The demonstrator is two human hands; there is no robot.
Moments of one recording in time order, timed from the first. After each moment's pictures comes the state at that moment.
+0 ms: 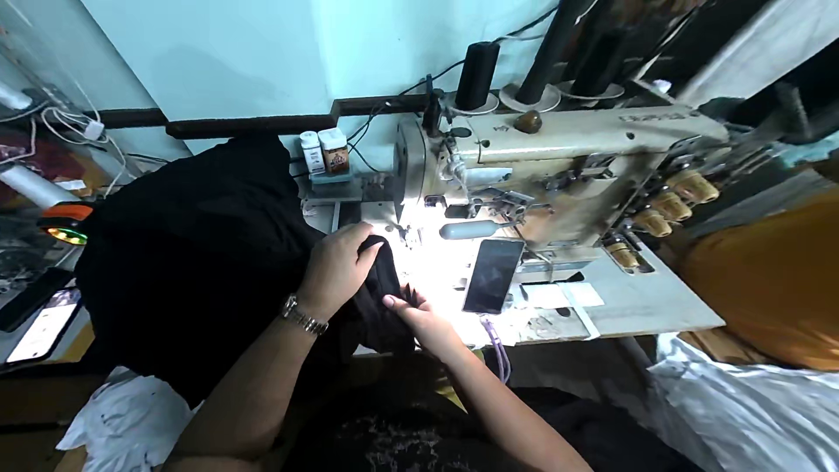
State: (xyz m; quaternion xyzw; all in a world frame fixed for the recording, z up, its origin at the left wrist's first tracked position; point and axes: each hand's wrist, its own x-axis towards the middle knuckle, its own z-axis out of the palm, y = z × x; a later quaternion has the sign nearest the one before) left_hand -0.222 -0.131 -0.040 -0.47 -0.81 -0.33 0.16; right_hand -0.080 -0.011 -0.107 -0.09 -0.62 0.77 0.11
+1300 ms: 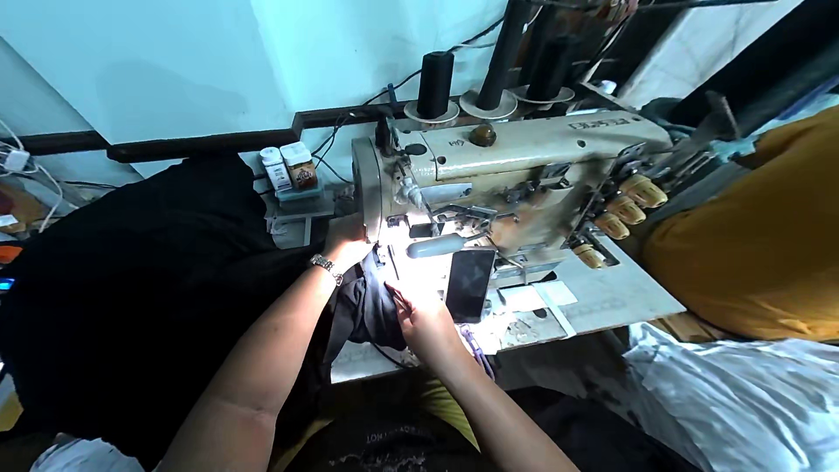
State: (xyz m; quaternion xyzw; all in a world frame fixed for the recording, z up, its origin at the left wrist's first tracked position) left_hand -0.284 -0.020 -0.063 -0.45 -0.87 -0.20 0.00; right_hand -0.076 0.022 -0.103 -0.18 -0.92 0.28 0.22
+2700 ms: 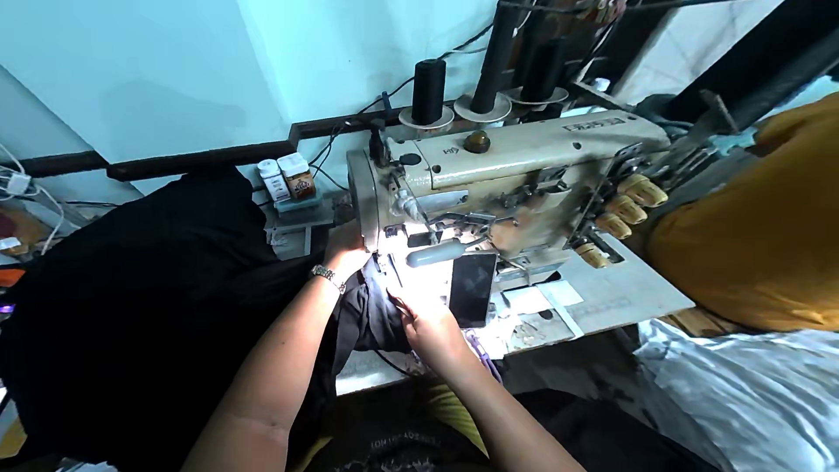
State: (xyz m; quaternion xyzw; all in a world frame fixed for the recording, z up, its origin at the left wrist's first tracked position) left_hand -0.298 -0.014 -0.079 -0.46 -0.87 -0.19 0.02; right_hand -0.079 0.029 -0.114 -0.16 -0.93 0.22 0.24
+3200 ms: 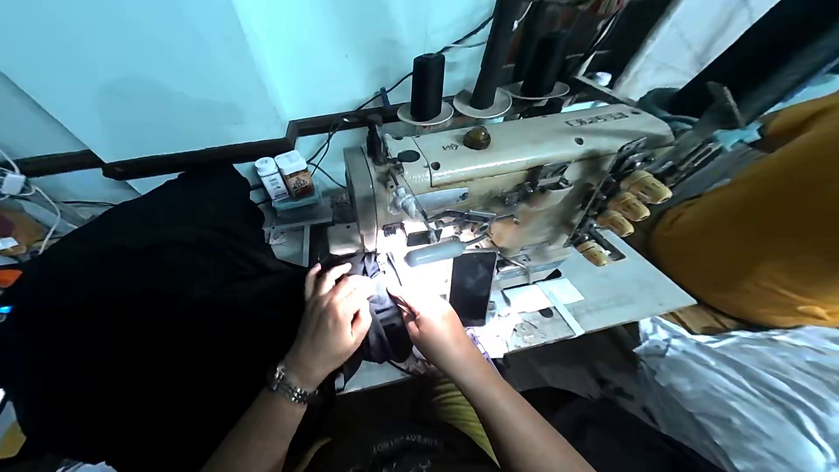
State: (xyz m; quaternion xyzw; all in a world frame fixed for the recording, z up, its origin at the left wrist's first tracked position) left_hand -0.219 -0.115 -0.095 -0.55 -0.78 -0.26 0.17; right_hand -0.079 0.037 -0.116 -0.14 -0.93 0.22 0.26
